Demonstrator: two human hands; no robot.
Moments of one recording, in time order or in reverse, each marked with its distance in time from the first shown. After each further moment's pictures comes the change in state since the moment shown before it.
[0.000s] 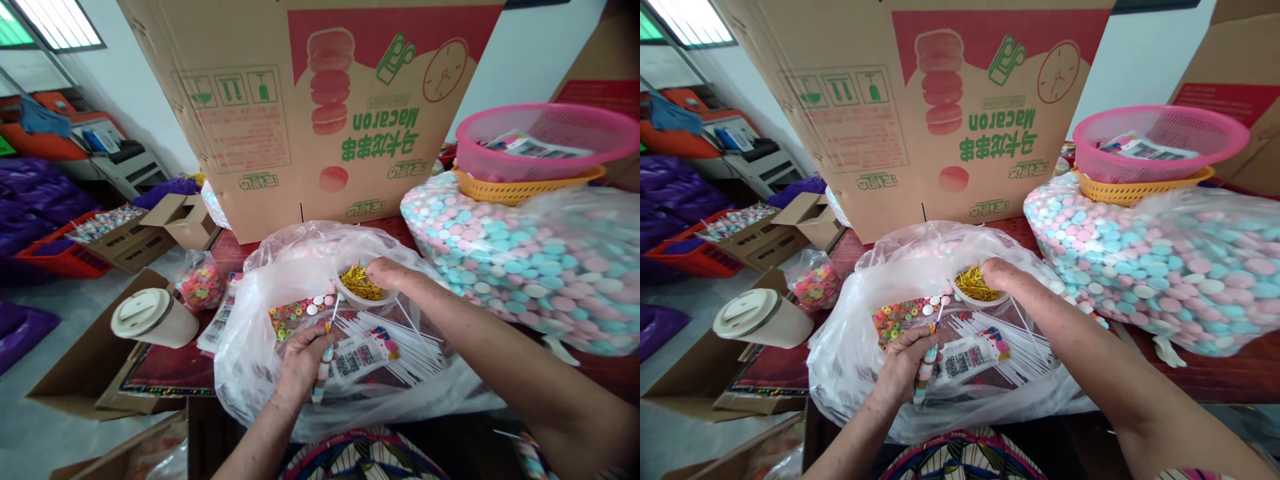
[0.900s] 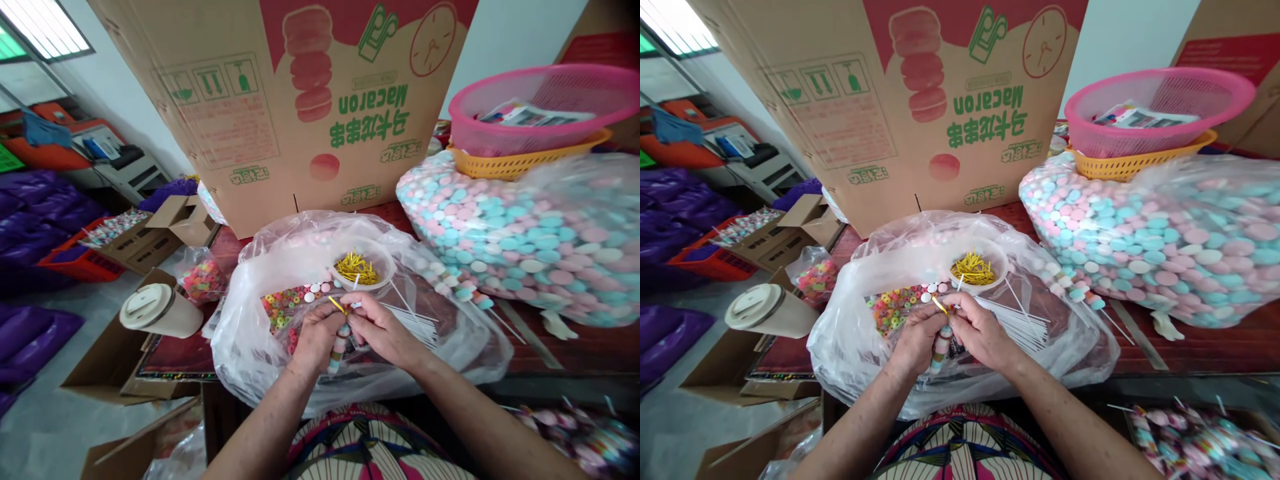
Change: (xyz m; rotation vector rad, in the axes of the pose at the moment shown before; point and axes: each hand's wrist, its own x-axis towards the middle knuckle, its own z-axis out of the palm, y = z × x) left_hand -0.007 0.014 0.046 0.027 -0.183 0.064; right_hand -0.133 -0.080 0.062 1.046 0.141 -0.211
